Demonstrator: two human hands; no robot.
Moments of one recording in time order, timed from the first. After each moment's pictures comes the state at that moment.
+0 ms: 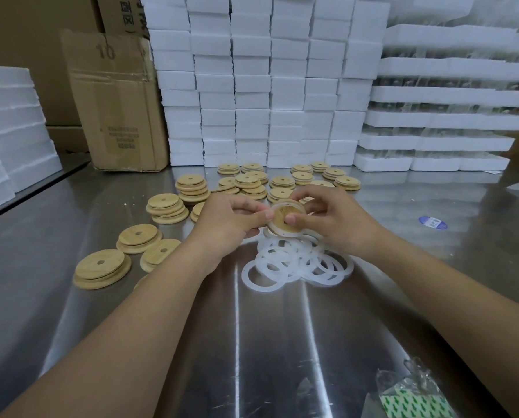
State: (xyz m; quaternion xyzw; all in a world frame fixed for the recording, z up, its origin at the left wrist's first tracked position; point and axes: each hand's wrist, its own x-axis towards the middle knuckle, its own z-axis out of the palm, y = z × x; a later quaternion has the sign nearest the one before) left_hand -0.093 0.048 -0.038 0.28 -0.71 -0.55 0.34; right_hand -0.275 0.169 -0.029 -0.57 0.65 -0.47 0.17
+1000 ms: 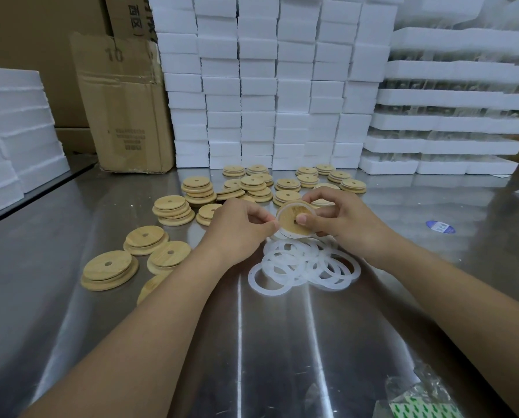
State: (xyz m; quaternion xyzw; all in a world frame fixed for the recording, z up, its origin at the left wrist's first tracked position) left_hand -0.095 0.051 -0.038 0.33 -0.81 -0.39 0.30; right_hand -0.279 0.171 -0.033 -0.52 0.64 -0.52 0.23
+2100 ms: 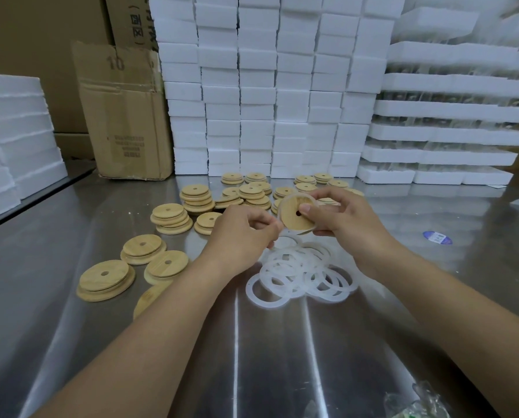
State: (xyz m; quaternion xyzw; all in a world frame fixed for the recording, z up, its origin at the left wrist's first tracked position) left_hand -0.097 0.062 -0.031 0.30 -0.78 -0.44 0.34; right_hand -0.272 0.169 -0.023 -0.45 0.62 -0.61 0.21
